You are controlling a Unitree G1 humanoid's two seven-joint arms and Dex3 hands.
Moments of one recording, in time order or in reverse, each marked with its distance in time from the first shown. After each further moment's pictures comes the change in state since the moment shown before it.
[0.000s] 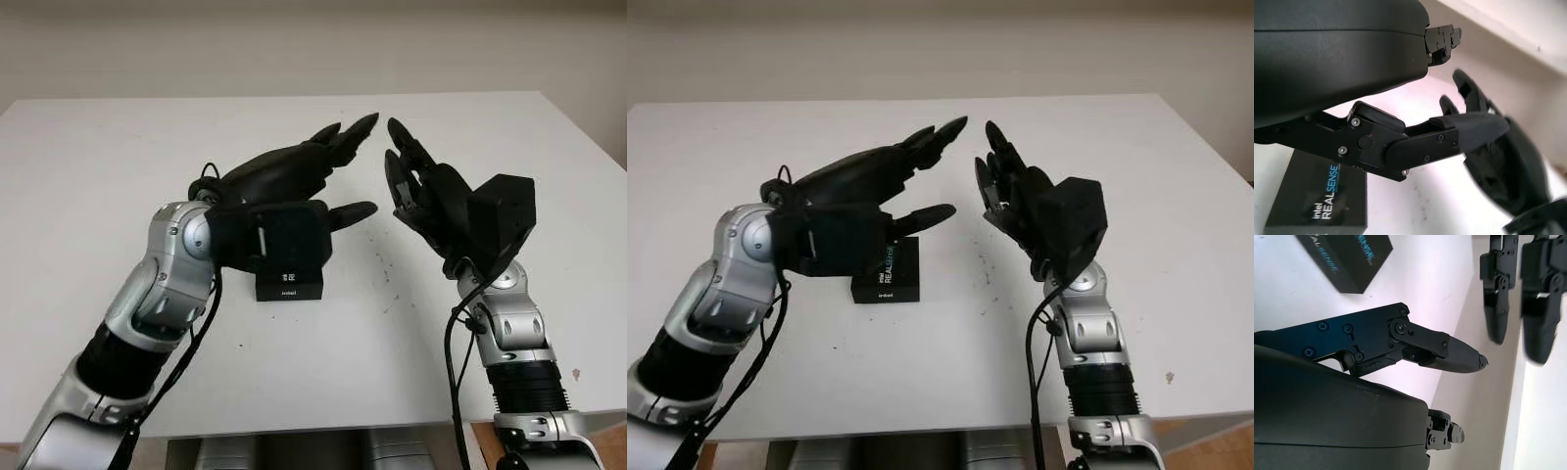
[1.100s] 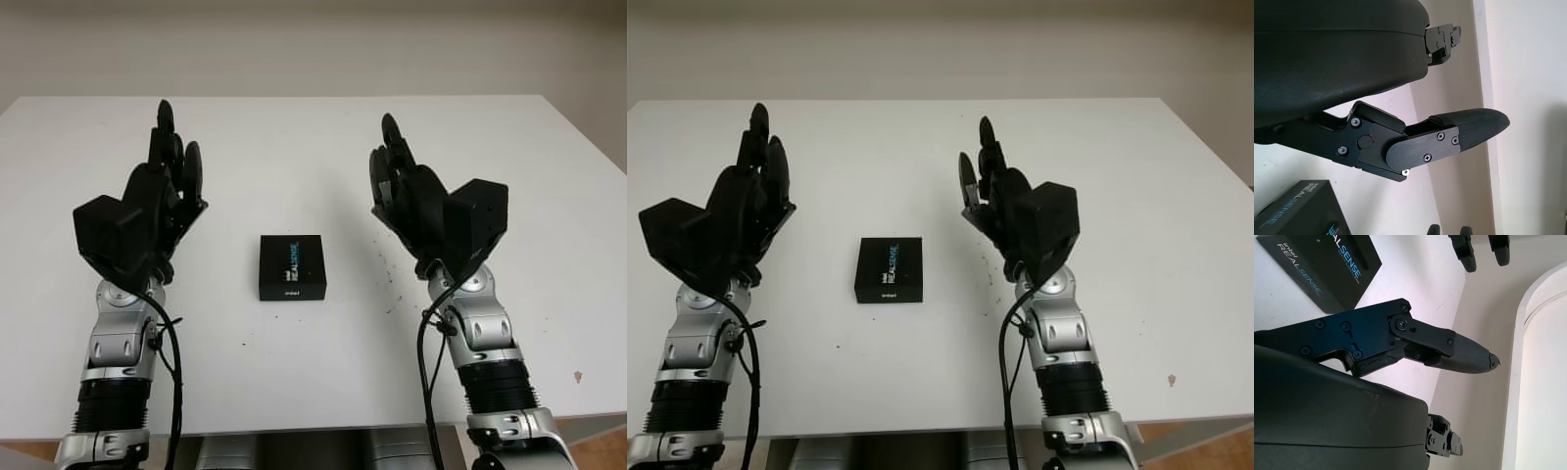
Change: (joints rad) left arm 0.208 -0.134 0.358 0.417 -0.441 -0.369 0.415; right arm 0.003 0.086 0.035 0.063 -0.029 -0.075 -0.054
